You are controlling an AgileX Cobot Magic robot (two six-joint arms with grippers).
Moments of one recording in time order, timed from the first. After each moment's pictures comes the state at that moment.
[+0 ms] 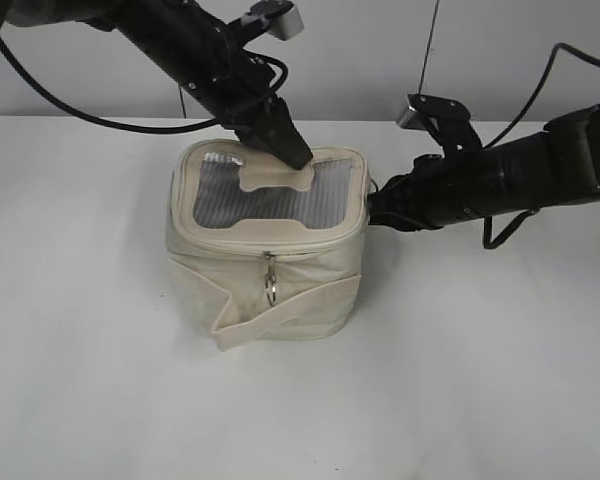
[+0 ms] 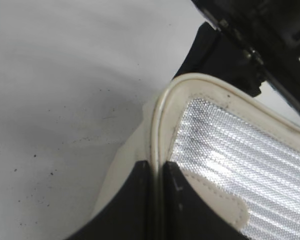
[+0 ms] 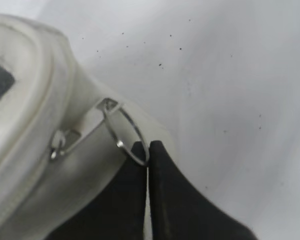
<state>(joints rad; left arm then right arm) -0.43 2.23 -1.90 -0.71 1.14 1.06 0.30 2.00 -1.03 1.64 0.41 -1.59</state>
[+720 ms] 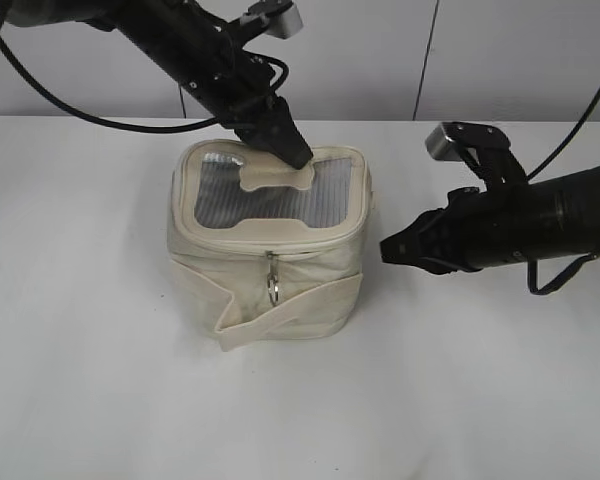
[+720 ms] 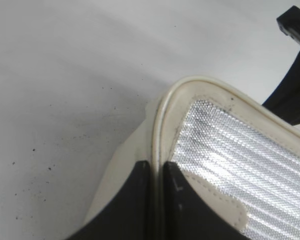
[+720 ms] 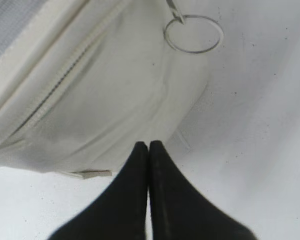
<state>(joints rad) -0.43 2.23 -1.90 -0.71 1.13 1.00 0.30 1.78 -0.76 1.65 0.42 -1.63</state>
